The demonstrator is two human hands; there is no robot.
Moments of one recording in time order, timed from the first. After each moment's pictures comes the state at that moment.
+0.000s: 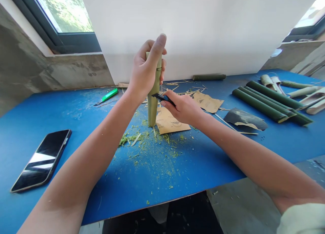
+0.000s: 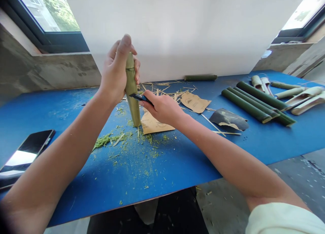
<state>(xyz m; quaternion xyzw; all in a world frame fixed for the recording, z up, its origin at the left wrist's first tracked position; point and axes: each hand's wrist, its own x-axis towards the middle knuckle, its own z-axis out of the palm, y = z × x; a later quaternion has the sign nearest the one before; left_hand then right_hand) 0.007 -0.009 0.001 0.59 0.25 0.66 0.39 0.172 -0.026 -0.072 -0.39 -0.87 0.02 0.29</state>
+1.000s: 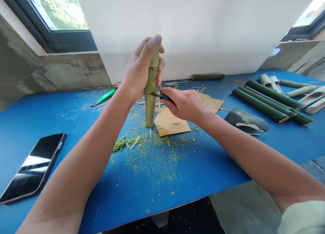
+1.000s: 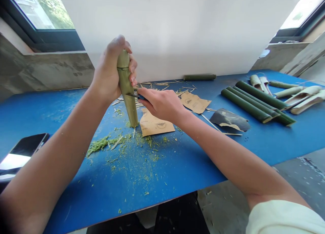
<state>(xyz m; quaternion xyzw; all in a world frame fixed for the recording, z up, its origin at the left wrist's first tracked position) -0.006 0.000 0.003 0.61 0.24 0.60 0.46 0.173 -0.017 -0.063 -0.36 -0.88 -0.11 0.28</state>
